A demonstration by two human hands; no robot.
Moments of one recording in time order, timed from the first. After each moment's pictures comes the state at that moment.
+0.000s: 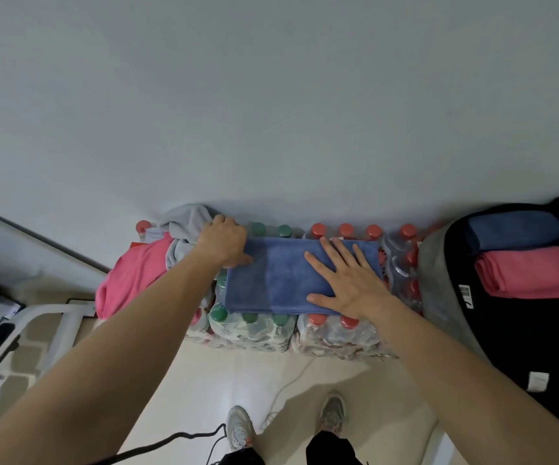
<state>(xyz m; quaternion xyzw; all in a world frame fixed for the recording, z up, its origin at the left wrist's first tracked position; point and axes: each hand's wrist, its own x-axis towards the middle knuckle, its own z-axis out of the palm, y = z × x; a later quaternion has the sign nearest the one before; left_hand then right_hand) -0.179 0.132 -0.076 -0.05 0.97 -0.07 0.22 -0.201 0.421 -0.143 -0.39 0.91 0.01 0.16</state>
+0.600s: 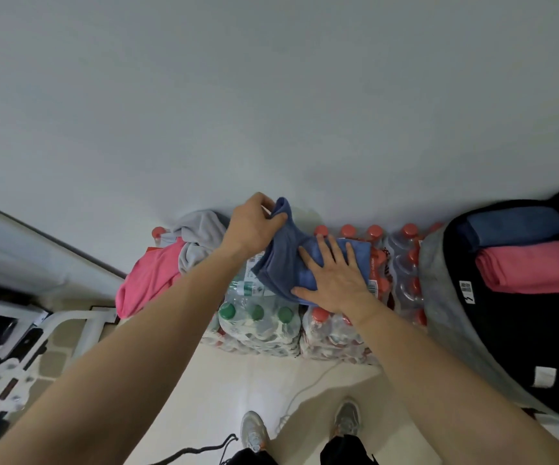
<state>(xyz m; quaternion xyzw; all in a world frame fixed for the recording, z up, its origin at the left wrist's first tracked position) -0.178 0.192 -0.015 -0.19 0.91 0.36 -0.02 -0.183 0.386 -0.134 -0.33 0.94 -0.03 0.12</state>
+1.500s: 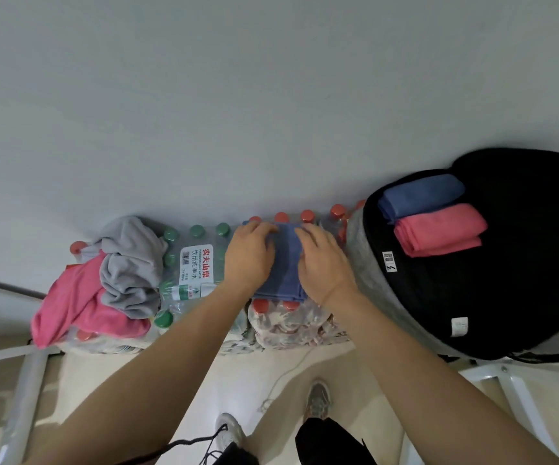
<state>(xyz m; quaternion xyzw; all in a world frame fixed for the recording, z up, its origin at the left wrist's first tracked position) -0.173 0.306 -0.096 -0.02 0.97 0.25 -0.07 -0.175 0.473 -0.098 -0.20 0.95 -0.24 0.01</state>
